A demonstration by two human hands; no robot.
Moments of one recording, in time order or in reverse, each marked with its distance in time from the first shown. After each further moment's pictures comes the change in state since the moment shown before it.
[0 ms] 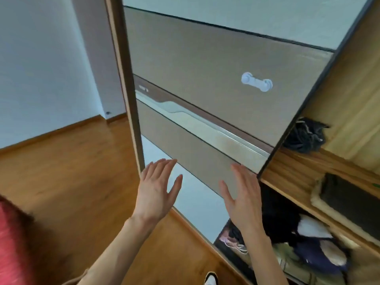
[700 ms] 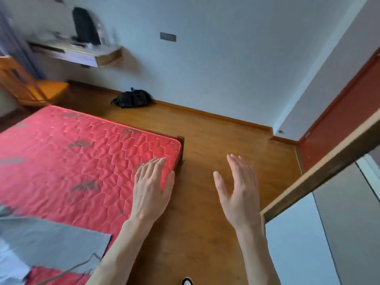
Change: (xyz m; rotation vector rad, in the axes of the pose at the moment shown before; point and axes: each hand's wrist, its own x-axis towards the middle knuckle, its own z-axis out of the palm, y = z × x) left_hand -0.148 -0.255 -0.223 0.473 0.560 -0.950; right_hand 0.057 -0.408 0.251 0.545 -0.467 -0.784
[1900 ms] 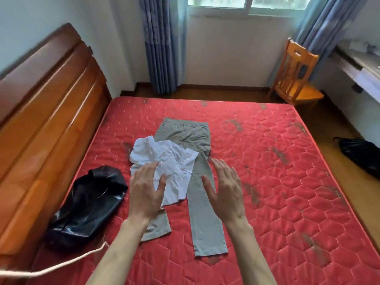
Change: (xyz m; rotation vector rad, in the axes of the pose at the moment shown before) left_hand -0.213 -0.338 -0.285 0.526 0.688 -1.076; right_hand -0.081 -0.475 0.360 0.588 -0.823 -1.021
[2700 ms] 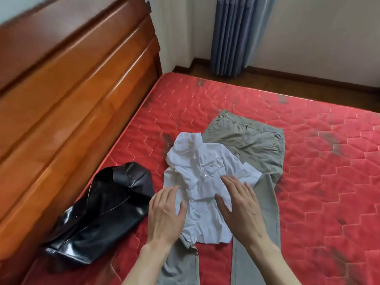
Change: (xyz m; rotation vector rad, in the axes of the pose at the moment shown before) left_hand 0.094 -0.239 0.177 0.221 -0.053 -0.308; right_hand 0.164 0.045 0.327 0.030 -0.355 -0.245
